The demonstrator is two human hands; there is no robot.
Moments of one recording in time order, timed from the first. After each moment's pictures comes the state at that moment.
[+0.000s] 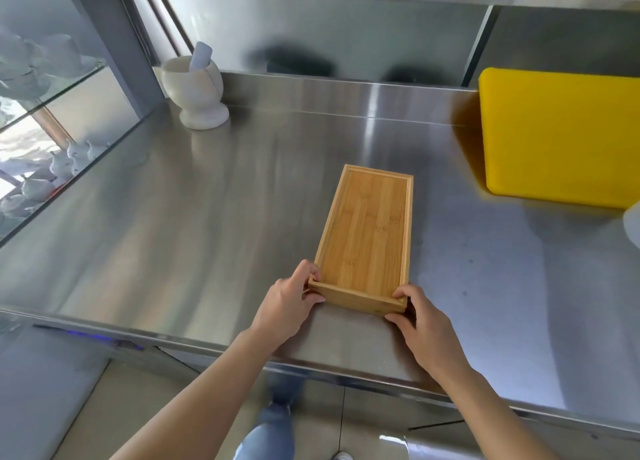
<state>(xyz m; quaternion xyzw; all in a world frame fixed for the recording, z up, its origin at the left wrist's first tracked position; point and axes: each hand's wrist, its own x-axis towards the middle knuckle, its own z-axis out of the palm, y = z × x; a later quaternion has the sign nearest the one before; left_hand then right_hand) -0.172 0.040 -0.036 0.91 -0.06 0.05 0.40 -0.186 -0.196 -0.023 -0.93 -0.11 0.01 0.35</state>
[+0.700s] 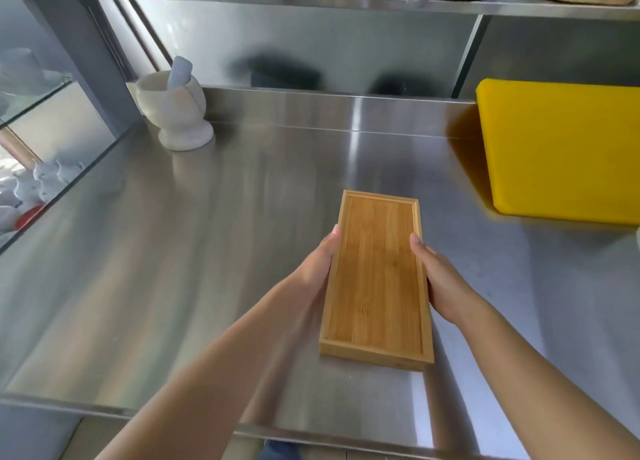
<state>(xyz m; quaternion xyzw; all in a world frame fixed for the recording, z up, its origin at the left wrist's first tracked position) -0.055 0.021 0.018 0.65 0.04 -0.27 0.71 -0.054 -0.180 0.016 -0.71 0.13 0.21 0.66</state>
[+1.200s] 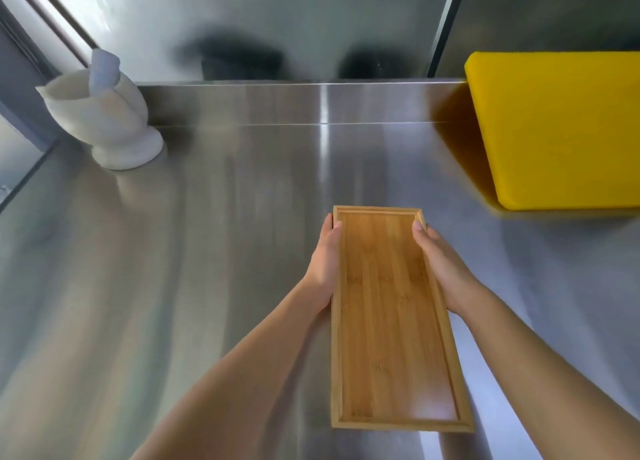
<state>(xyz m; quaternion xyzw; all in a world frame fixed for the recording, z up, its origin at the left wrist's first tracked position) 0.033 0.001 -0.011 0.64 0.09 -0.20 0.74 0.010 -0.170 0.006 -0.75 0.19 0.12 0.62</state>
